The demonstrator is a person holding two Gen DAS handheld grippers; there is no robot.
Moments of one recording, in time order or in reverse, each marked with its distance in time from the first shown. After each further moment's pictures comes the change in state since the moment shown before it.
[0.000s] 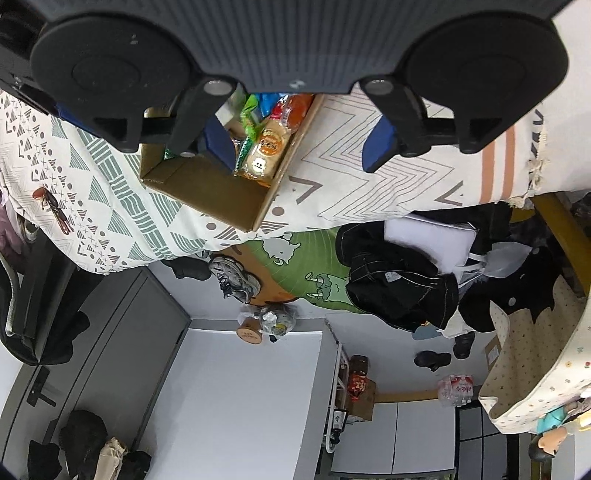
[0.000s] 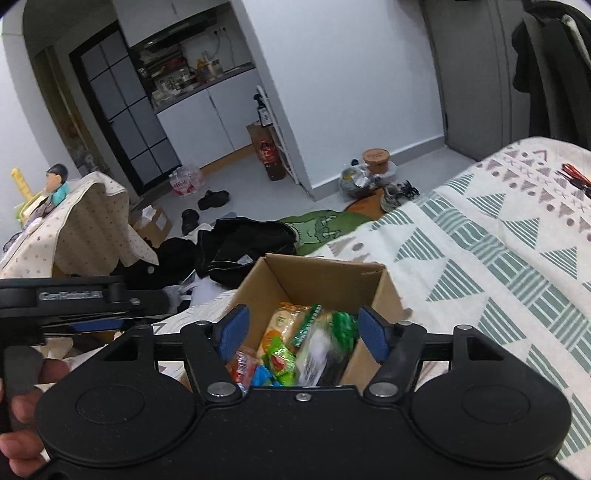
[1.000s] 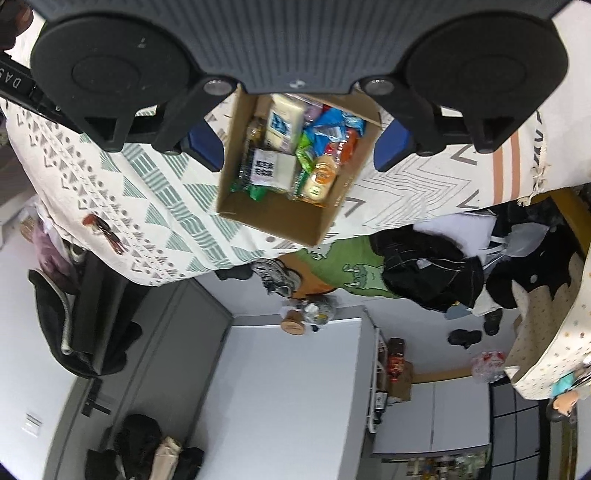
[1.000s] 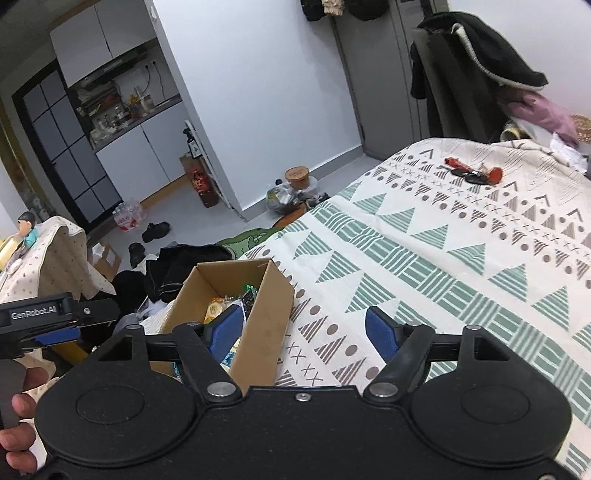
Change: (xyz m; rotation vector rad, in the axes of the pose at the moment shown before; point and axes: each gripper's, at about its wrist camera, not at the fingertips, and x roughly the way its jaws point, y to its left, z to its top) left arm -0.079 -0.041 -0.037 0.095 -0.039 -0.100; right arm -0.131 -0.040 -0.024 0.124 -0.071 -0.199
